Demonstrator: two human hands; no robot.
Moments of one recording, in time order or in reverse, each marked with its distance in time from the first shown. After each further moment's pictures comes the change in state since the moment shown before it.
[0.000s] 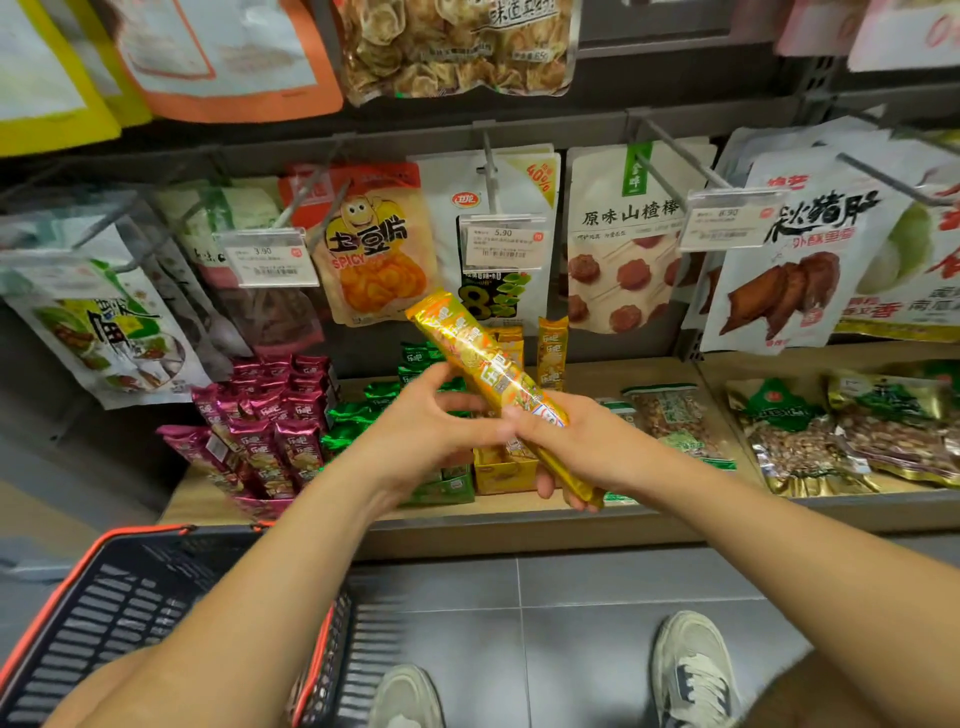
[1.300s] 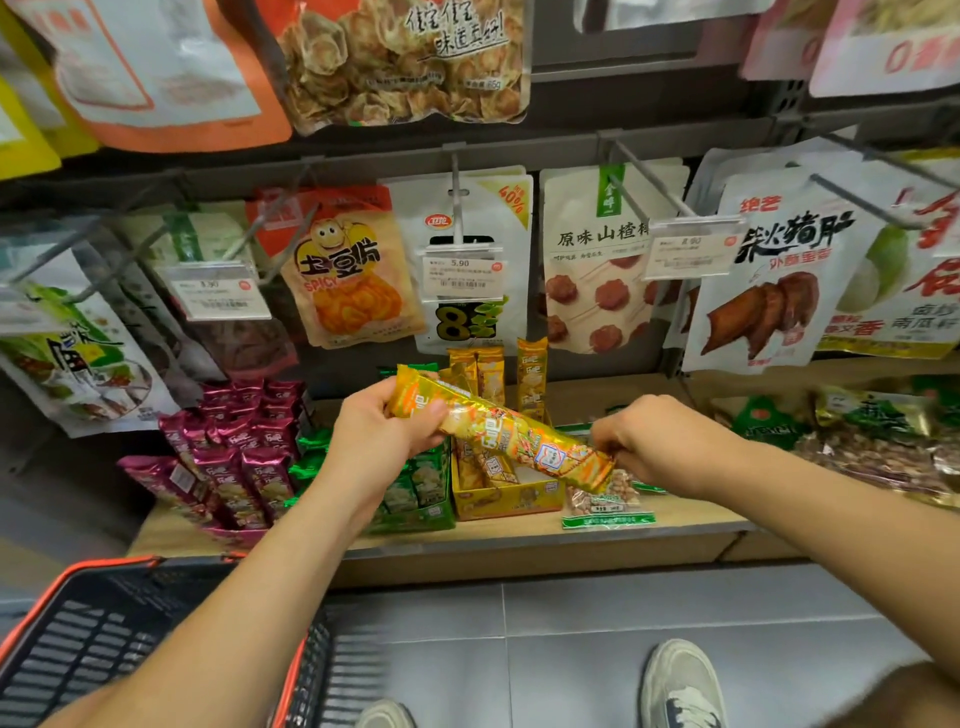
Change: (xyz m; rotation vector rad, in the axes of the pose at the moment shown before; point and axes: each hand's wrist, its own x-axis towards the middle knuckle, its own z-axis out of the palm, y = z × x) left_hand 0.030 -0.010 -0.002 -0.069 0.314 0.139; right_hand -0.004 0.036 -0.090 -1.246 0.067 -0.178
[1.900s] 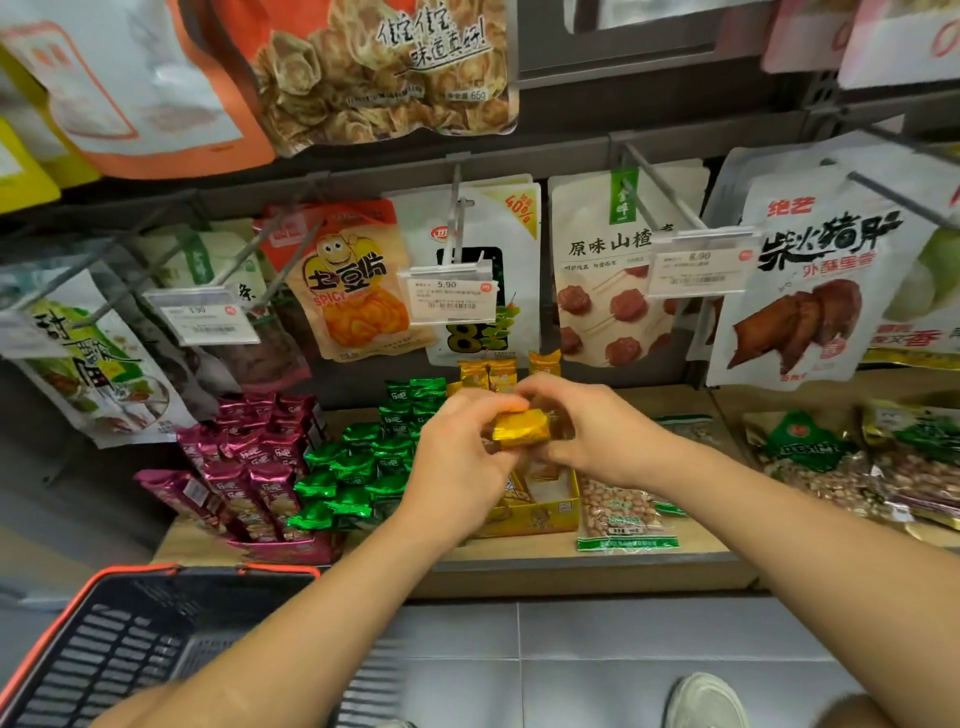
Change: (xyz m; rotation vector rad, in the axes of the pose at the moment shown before) left_hand 0.000 -0.005 0.061 0.657 -0.001 0.490; right_hand 0.054 -0.019 0.001 0.740 0.176 -0.036
